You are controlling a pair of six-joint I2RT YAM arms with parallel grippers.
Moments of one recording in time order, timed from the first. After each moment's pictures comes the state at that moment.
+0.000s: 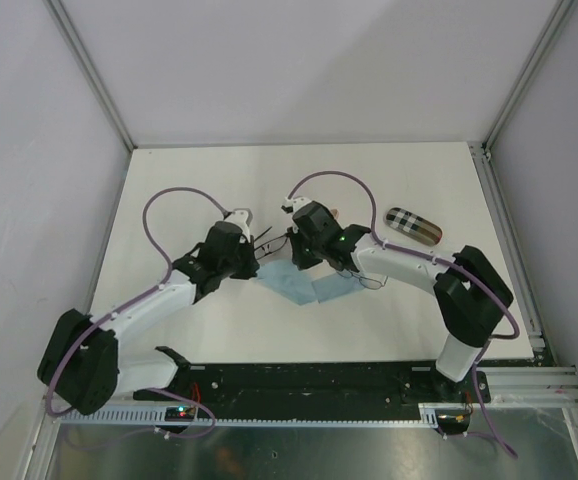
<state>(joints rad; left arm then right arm) -0.55 1.24 0.67 -0.19 -0.03 -0.42 0.85 1.74 1.22 -0.28 0.02 0.34</state>
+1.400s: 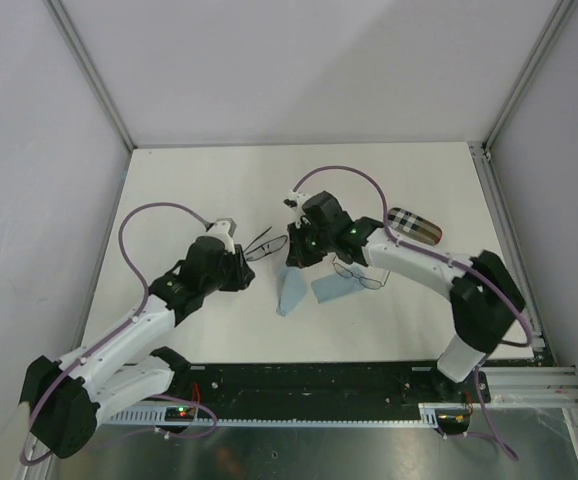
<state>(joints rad) -0.55 0.94 0.58 -0.30 -0.03 -0.49 0.83 1.62 1.24 -0.35 -0.24 0.39</state>
